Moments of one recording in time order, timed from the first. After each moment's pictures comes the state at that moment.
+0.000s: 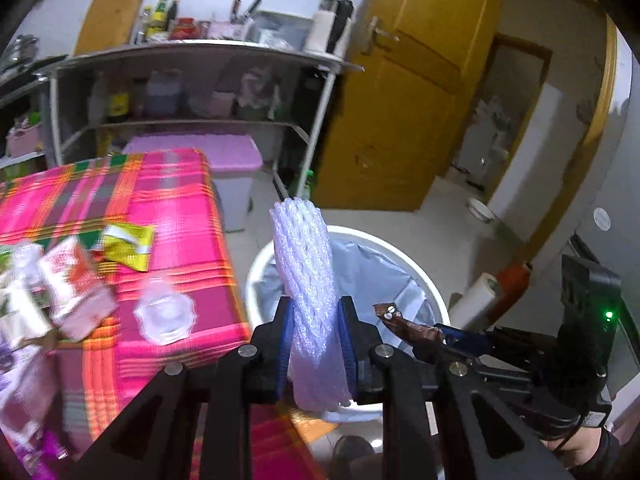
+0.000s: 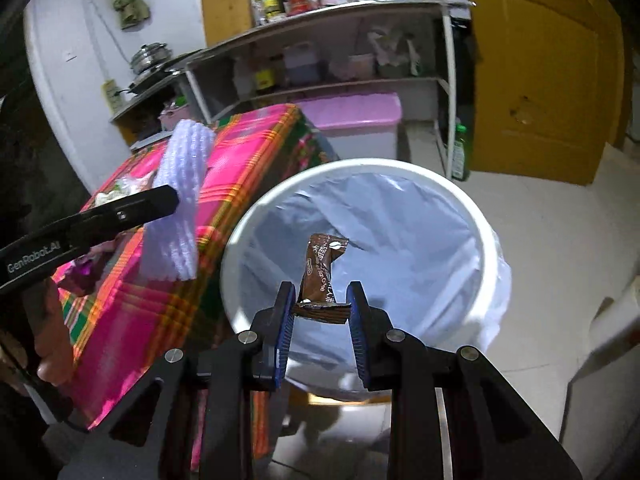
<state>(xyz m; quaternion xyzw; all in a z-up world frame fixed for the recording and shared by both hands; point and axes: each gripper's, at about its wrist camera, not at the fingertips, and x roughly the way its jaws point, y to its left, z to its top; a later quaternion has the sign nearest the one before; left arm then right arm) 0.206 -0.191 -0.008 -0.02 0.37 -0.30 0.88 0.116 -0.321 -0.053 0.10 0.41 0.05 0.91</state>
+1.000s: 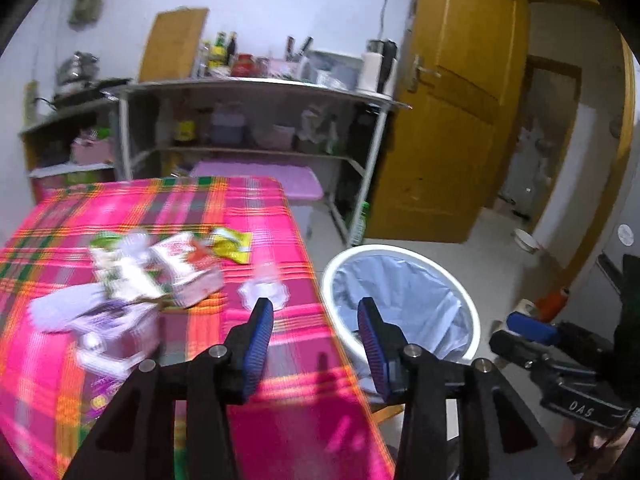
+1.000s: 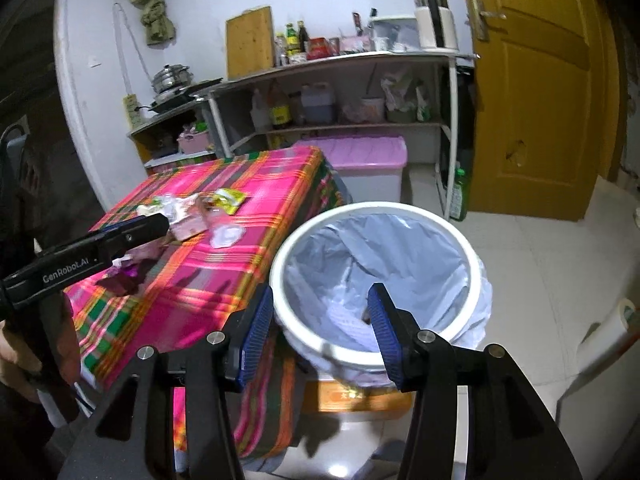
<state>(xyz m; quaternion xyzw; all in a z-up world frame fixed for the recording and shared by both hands) 0.131 -0.116 0.029 -0.02 0.31 -0.19 0.93 0.049 -0.276 0.005 0.06 0.33 0.07 0.94</state>
